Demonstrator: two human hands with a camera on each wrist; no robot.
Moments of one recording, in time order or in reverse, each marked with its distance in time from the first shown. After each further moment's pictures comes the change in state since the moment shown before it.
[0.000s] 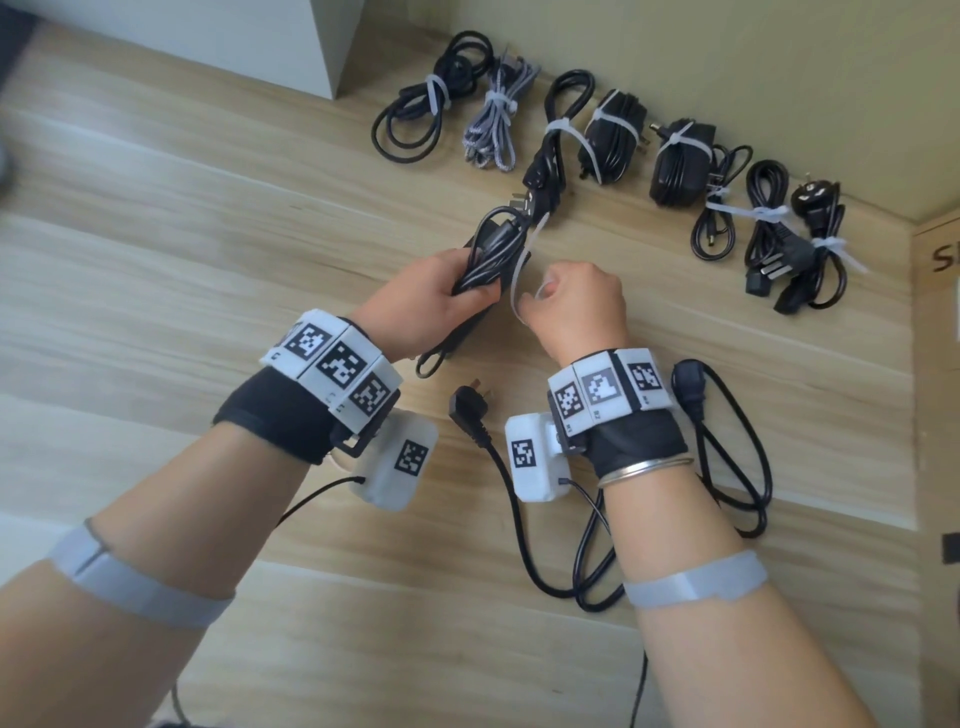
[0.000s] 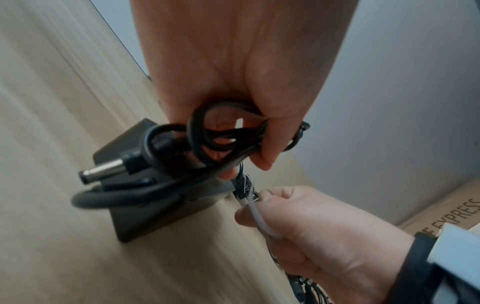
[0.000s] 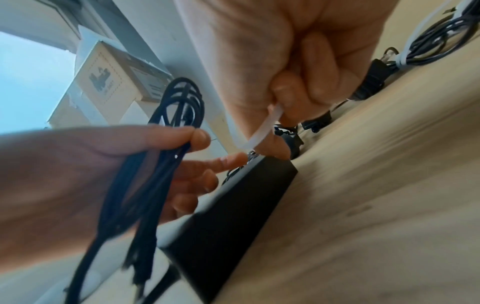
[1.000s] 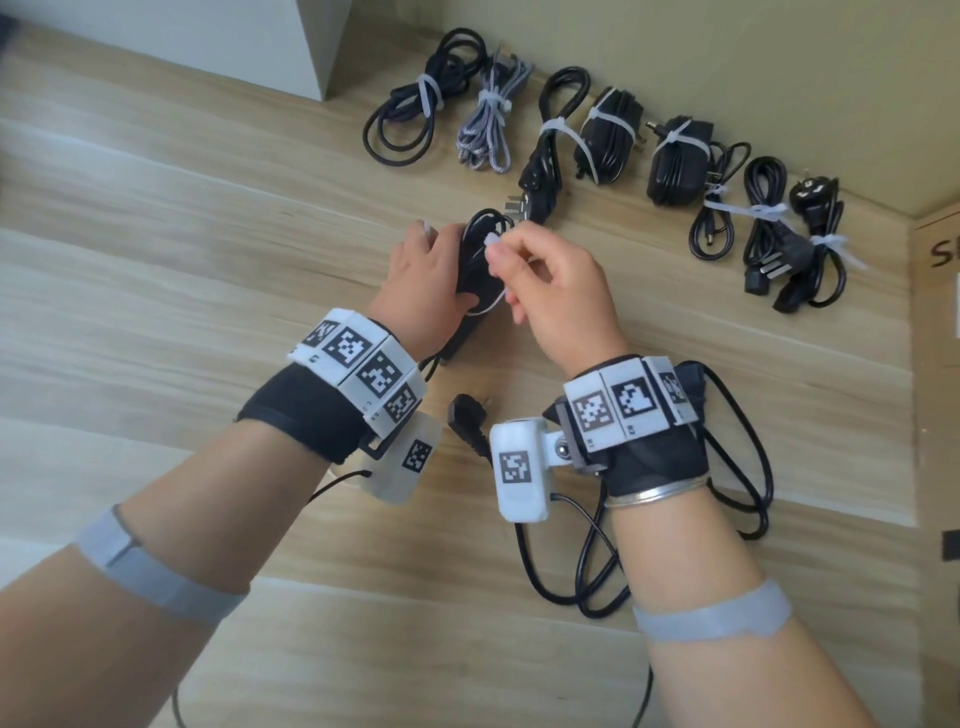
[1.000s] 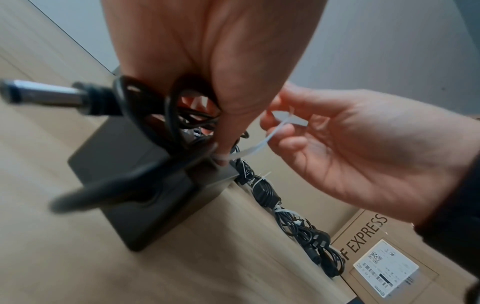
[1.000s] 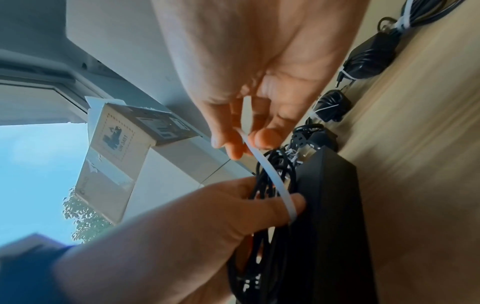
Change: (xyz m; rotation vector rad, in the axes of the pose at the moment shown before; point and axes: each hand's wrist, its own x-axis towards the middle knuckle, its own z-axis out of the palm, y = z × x) left_hand 0.023 -0.011 0.009 0.329 0.161 -0.082; right_hand -0.010 -0.017 -0.010 0.533 -0.057 -0.316
